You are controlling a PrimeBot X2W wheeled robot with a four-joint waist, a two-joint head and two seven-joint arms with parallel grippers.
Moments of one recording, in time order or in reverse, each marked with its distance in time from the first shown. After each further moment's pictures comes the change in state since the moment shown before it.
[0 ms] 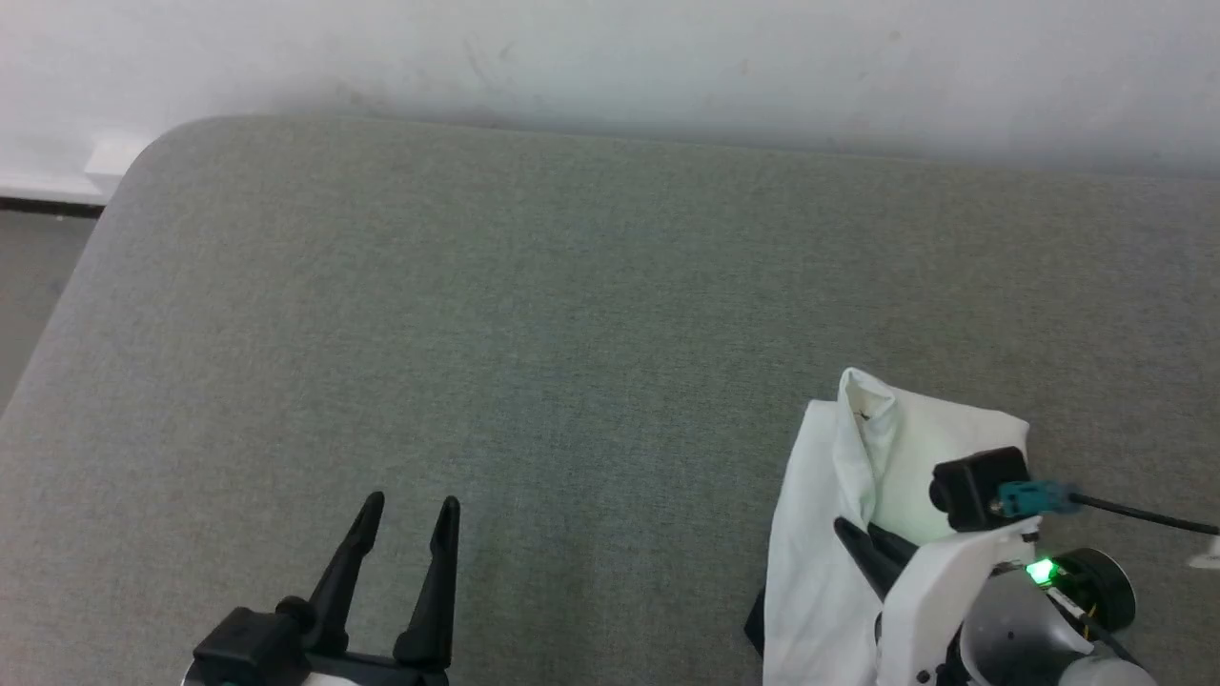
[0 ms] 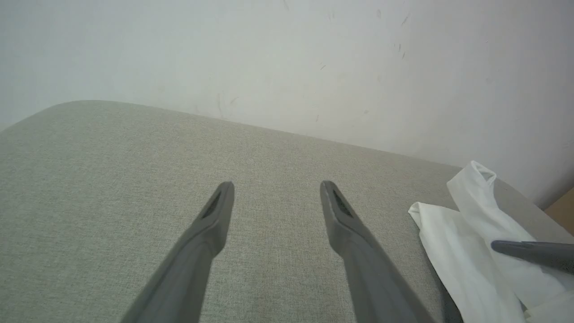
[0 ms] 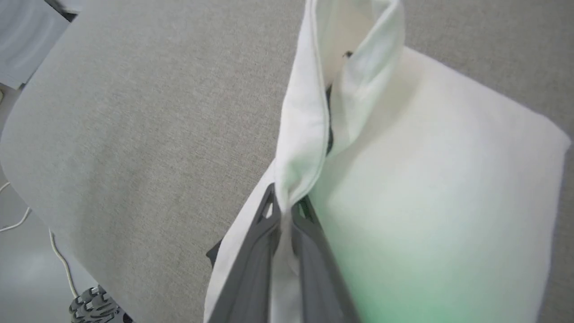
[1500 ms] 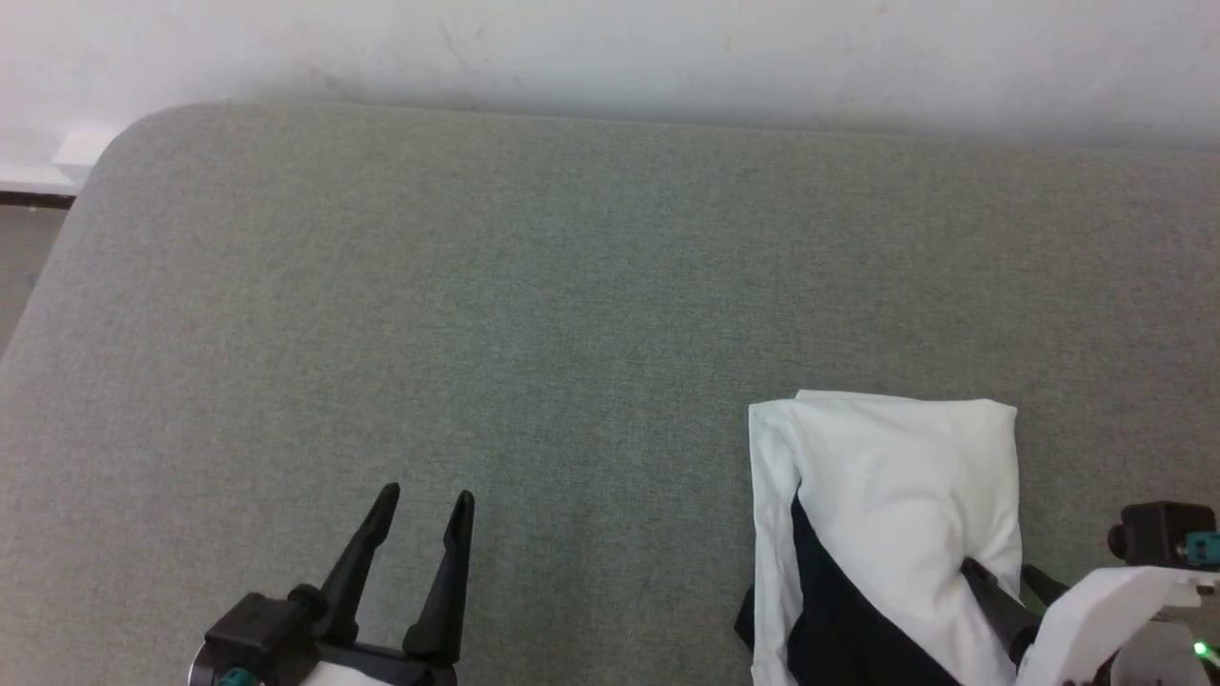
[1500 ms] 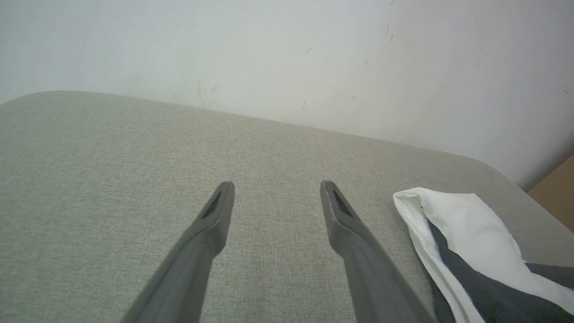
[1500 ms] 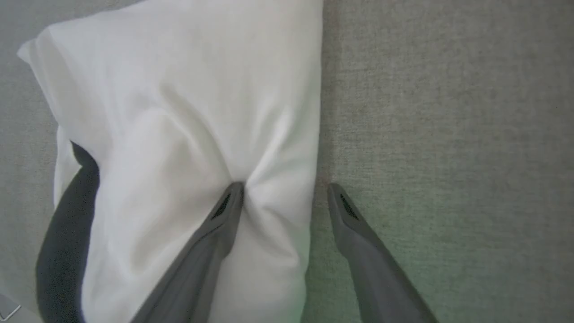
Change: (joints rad) left arm -0.029 0.012 -0.023 0.002 -0.007 -0.013 0.020; right arm 0.076 0.002 -0.310 0.100 0.092 0.000 -0.005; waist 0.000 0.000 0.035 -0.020
